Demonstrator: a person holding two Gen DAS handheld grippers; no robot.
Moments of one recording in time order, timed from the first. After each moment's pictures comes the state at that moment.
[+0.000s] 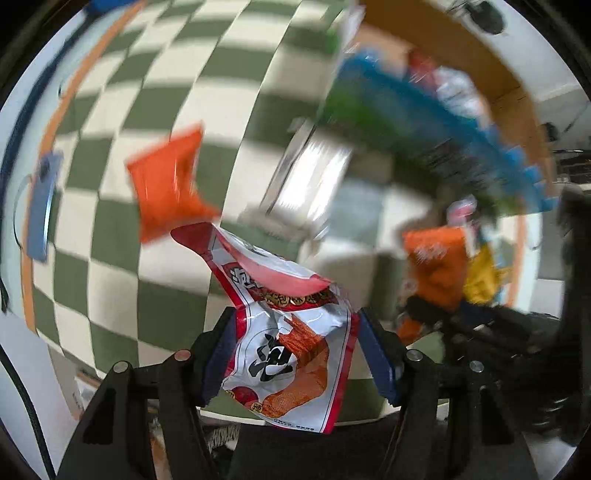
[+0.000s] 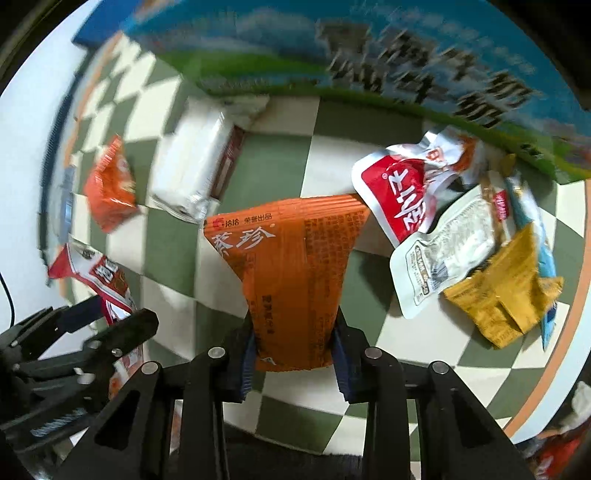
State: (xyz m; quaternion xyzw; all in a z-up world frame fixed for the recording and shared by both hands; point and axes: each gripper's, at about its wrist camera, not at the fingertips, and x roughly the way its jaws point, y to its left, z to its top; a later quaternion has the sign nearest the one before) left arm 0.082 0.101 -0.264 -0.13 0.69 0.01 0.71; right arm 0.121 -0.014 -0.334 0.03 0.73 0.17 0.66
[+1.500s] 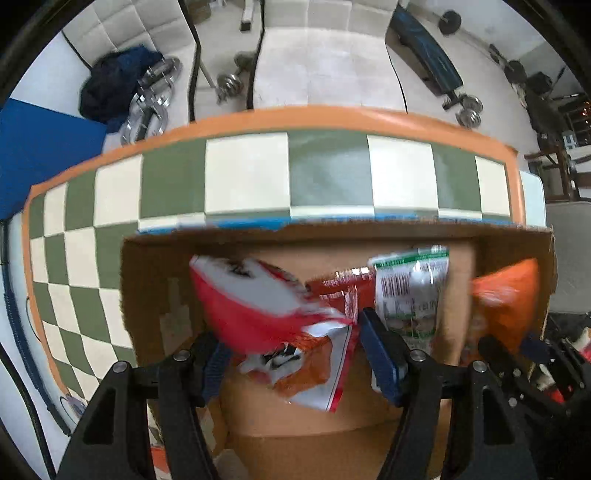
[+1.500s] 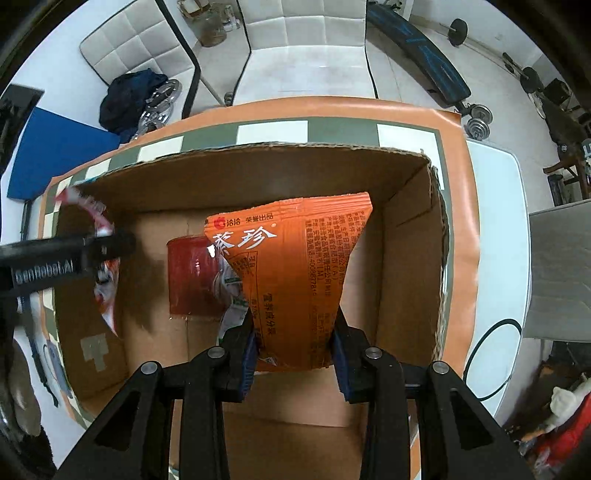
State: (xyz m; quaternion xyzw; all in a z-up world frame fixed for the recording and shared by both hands) left arm 0.443 0.011 -0.271 0.00 0.71 -0.02 0.70; right arm 0.438 -0.153 -0.277 0.02 0.70 0.04 0.71
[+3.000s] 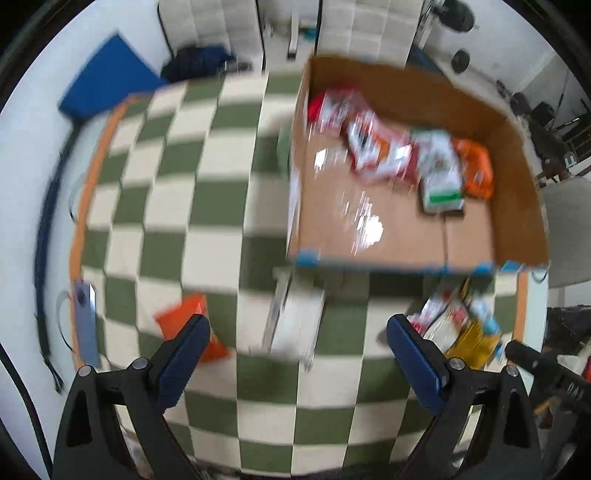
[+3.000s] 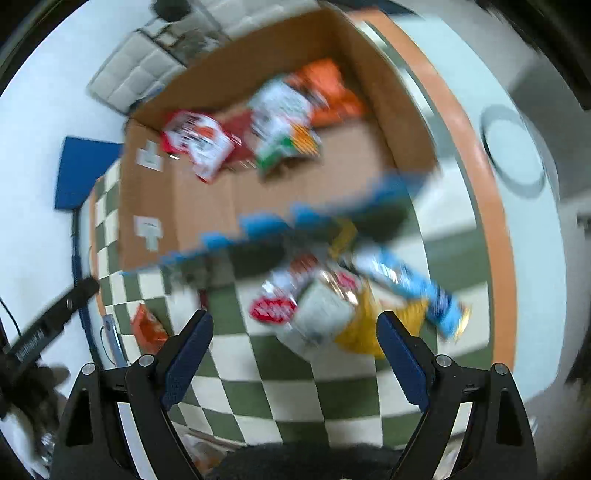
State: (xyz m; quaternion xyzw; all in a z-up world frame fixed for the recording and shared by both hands) left arm 0.196 0.094 -0.239 -0.03 0.66 0.02 0.75; right arm 0.174 -0.170 -0.250 0.21 0.69 0.02 0.69
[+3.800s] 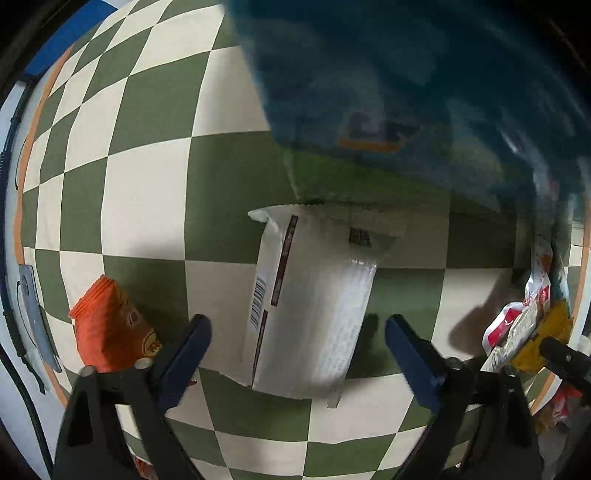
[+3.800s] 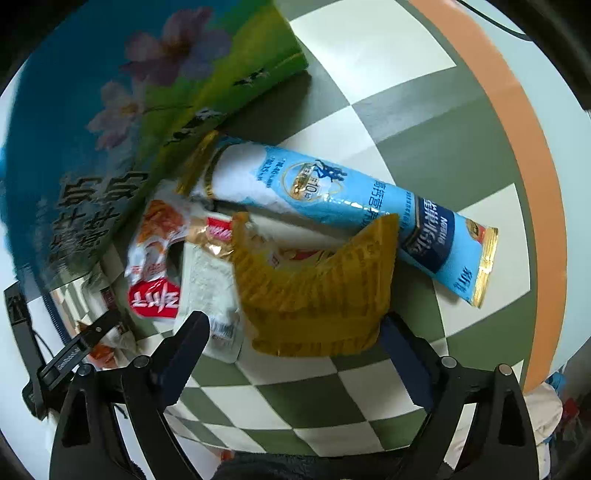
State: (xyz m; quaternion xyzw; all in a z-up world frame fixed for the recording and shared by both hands) left arm 0.200 0.085 -0.374 -0.01 0.74 0.02 0.67; right arm 0.153 -0.211 -0.387 0.27 0.76 -0.04 0.59
